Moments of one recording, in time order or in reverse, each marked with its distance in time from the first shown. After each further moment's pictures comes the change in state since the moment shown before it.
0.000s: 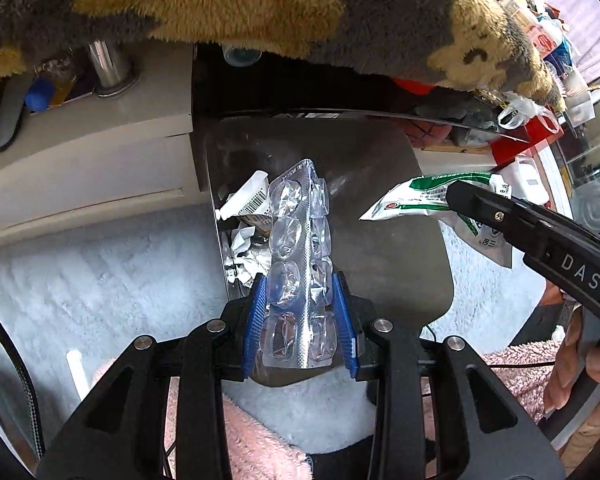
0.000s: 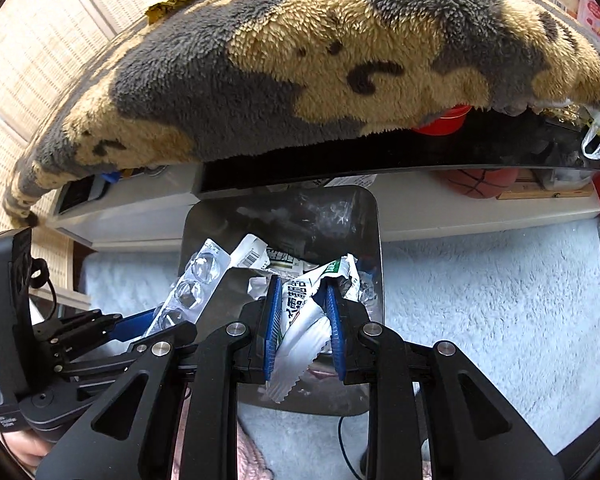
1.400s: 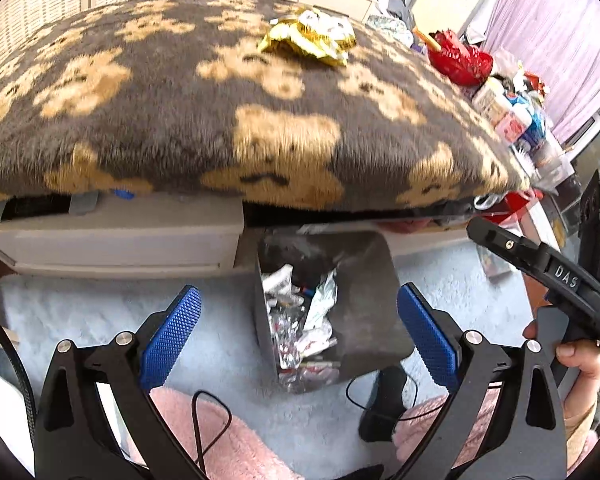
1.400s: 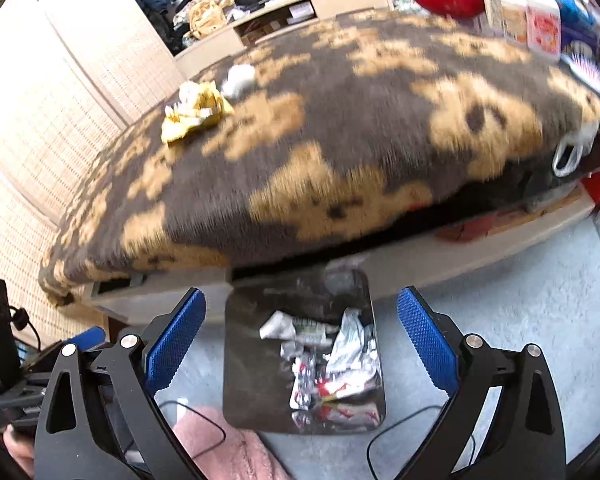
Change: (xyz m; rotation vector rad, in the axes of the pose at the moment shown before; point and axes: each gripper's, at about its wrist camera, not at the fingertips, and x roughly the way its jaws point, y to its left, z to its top) left arm -0.129 0.010 0.017 -0.034 -0.281 0.012; right arm -0.082 -0.011 0.028 0.137 -0.248 0.077
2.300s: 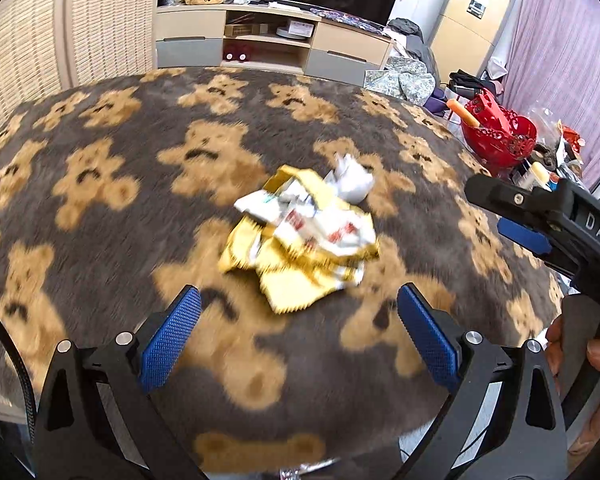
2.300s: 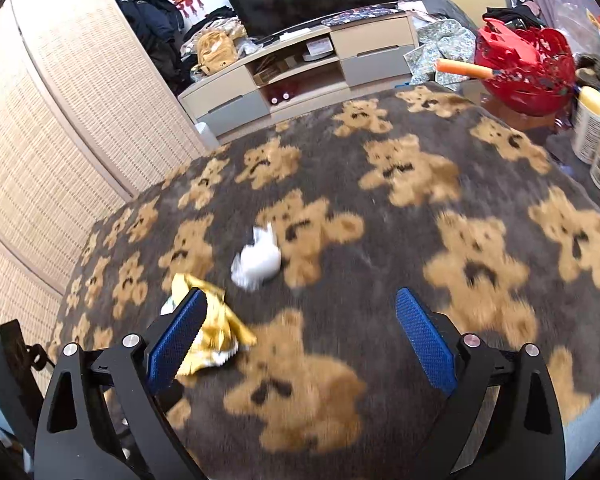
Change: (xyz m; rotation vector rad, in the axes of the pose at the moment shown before) left arm 0.067 -0.029 0.198 0.002 -0.135 0.103; right arm 0.067 0.032 0.213 -0.022 -0.081 0.041
